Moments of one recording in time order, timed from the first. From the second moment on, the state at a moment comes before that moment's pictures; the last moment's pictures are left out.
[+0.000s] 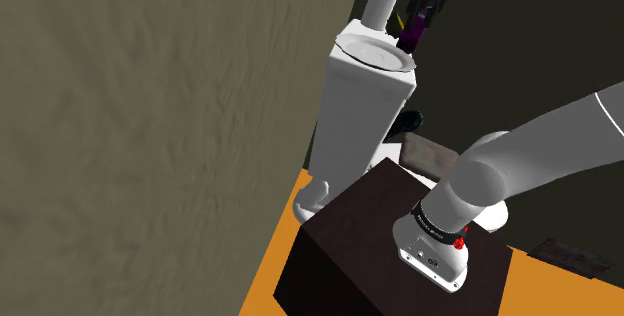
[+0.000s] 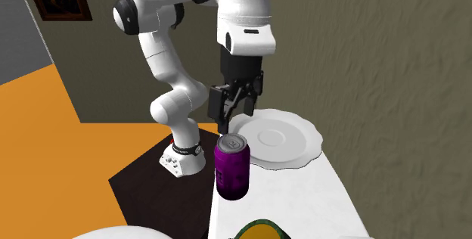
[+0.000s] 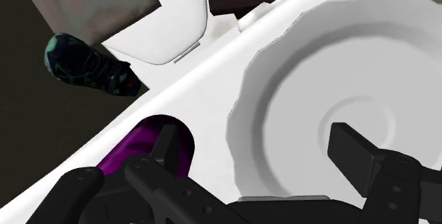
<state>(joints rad) -0.10 -0.42 -0.30 -1.96 -0.17 1.53 -0.26</state>
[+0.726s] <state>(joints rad) -0.12 -0.19 -0.44 -1.70 -0.08 1.52 -0.45</state>
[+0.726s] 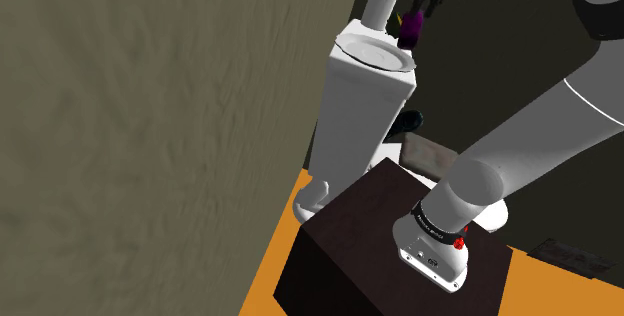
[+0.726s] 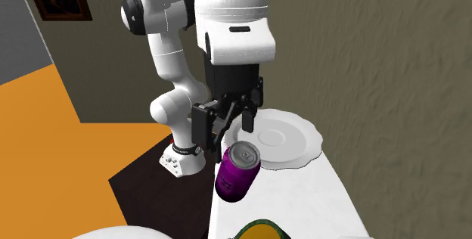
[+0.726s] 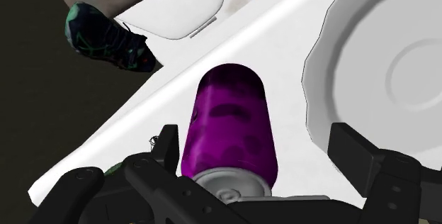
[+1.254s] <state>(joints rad) -0.12 -0.21 -0.44 -1.78 -0.09 1.59 -0.44</state>
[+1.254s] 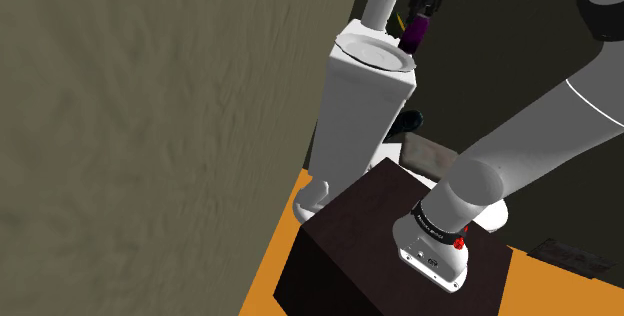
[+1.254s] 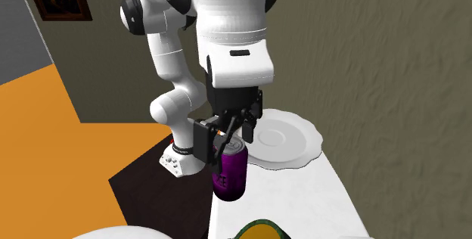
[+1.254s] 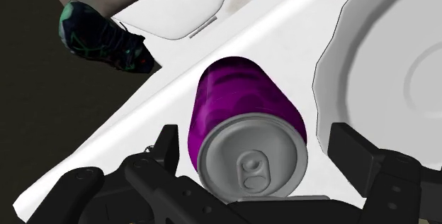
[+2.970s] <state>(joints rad) -0.12 -0.15 -0.45 -1.55 -0.06 1.42 -0.46</state>
